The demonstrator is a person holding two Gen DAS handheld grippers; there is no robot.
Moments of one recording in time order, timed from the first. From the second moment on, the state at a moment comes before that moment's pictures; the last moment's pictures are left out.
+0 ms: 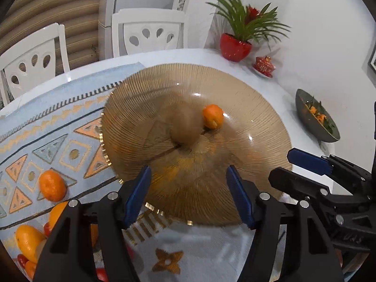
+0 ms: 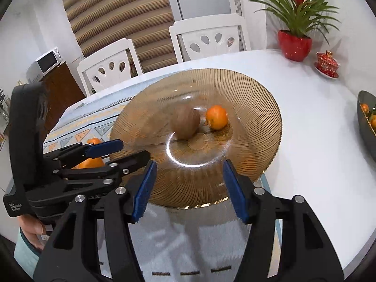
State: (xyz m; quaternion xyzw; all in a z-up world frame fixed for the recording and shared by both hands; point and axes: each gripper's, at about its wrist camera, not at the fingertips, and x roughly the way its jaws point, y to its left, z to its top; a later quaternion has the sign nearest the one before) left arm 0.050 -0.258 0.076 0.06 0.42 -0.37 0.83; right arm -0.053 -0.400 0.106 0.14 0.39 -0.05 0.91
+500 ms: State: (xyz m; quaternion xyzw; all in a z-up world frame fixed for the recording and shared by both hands) left arm -0.020 -0.105 0.131 -0.02 0.36 -0.35 0.87; right arm -0.097 -0.304 0.146 0.08 0.35 0.01 0.93
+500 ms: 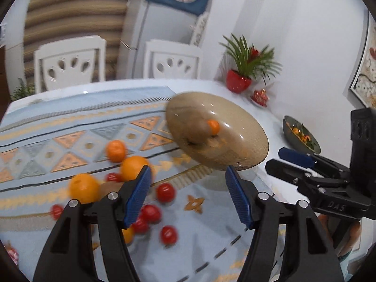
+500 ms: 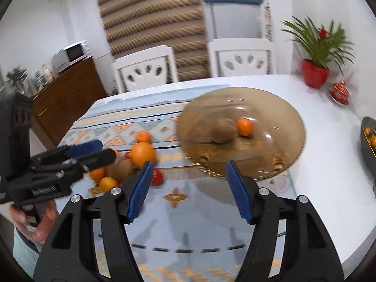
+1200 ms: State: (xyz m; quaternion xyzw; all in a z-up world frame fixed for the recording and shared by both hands) left arm 0.003 0.051 0.045 -0.09 0.40 -0.21 0.89; right arm -0.079 -0.208 0.049 0.04 0.38 0.07 0.92
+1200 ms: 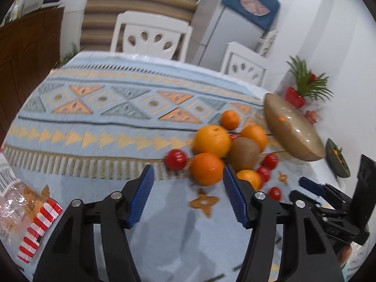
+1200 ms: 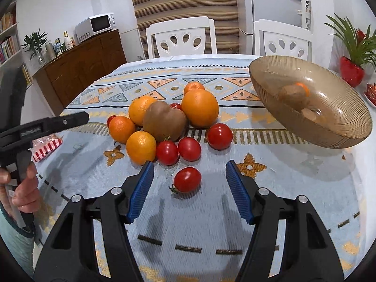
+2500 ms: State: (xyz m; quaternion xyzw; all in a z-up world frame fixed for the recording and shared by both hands) left arm 0.065 0.057 -0.002 -0.21 0.46 -0.23 0.84; right arm -0.058 -0.194 0.014 0.01 0.44 0.07 0.89
